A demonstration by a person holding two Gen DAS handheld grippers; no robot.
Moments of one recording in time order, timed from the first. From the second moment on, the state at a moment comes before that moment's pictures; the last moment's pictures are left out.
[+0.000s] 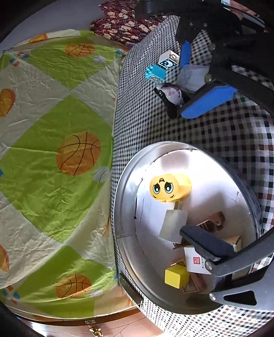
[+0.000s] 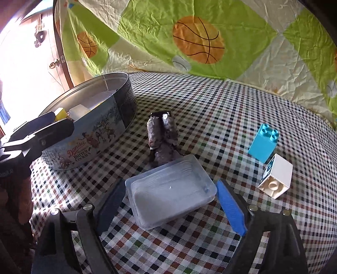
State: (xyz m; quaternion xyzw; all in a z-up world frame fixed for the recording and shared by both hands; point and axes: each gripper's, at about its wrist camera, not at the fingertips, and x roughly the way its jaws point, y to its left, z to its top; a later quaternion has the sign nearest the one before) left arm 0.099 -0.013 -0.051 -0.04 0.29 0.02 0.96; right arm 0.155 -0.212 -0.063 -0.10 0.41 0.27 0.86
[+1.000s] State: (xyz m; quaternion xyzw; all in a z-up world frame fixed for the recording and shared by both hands) left arm 0.140 -0.104 -0.051 0.04 0.29 -0.02 0.96; right arm 0.155 -0.283 -0.051 0.00 0.35 0.04 0.94
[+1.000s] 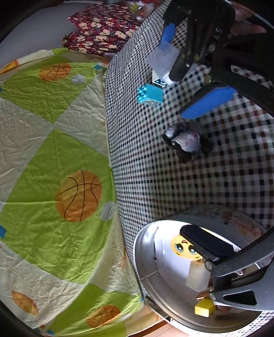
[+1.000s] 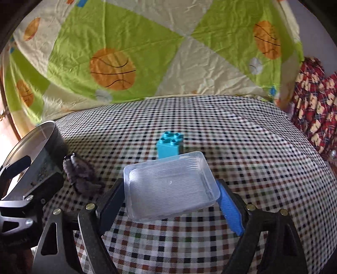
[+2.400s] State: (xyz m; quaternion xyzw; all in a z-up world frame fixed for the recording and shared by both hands) left arm 0.150 -0.118 -0.054 0.04 0.25 -0.02 0.97; right arm 0.141 -0.289 -0.045 0.01 0.30 -0.01 0.95
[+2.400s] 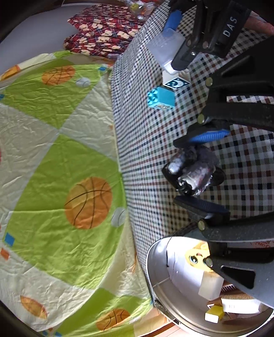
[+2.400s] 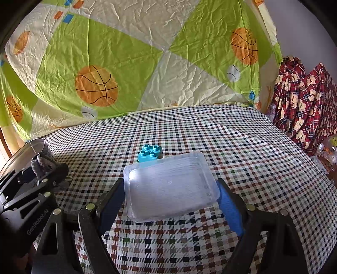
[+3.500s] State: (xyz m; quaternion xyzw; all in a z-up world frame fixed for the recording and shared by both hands) left arm 0.113 -0.092 -0.041 0.00 0.17 0.00 0.99; right arm 0.121 -0.293 -0.034 0.02 0.24 -0.01 0.97
